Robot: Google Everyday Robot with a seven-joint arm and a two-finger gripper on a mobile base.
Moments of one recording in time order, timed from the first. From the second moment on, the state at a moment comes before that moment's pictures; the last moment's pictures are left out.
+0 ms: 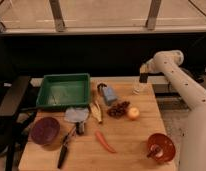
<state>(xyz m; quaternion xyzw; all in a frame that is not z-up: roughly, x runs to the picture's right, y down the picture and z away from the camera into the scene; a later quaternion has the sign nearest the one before) 0.311 -0.106 0.917 -0.05 -0.01 0.71 0.70</state>
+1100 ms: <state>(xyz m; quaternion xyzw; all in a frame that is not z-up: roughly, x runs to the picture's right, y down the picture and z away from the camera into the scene) 0.282 -0.080 0.898 -0.09 -0.03 0.73 0.68</state>
